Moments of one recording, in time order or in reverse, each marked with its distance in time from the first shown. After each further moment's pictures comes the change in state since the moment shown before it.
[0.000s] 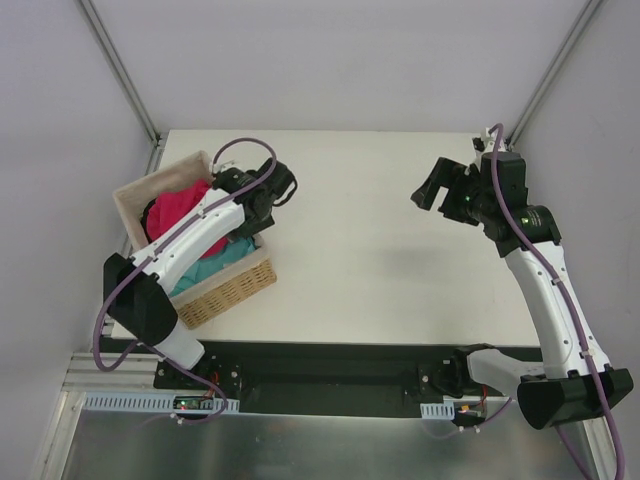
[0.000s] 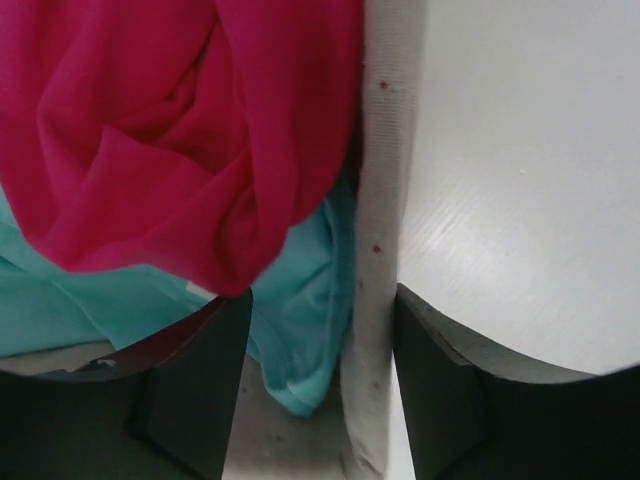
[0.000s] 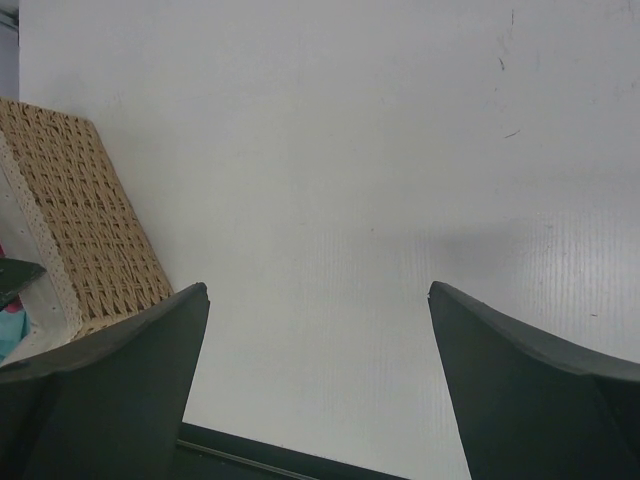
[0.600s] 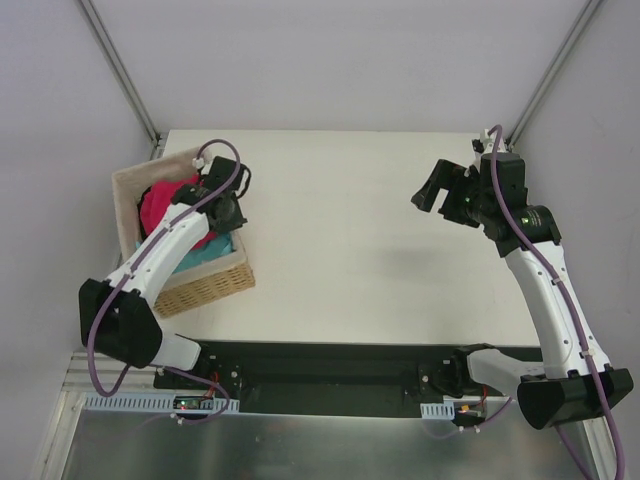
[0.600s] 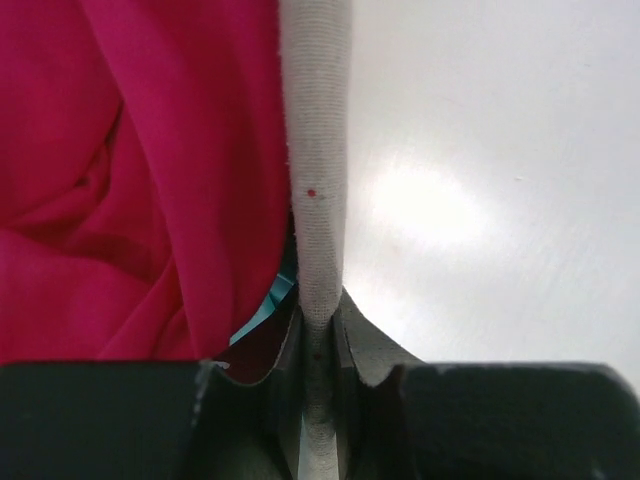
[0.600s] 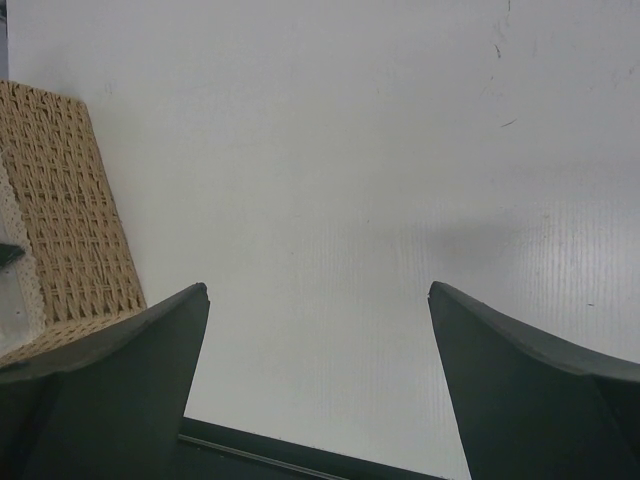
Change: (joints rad) left arm 0.262 -0.162 -0.291 0.428 0.272 0.509; right arm 0.000 0.000 0.000 -0.023 0.002 -0.002
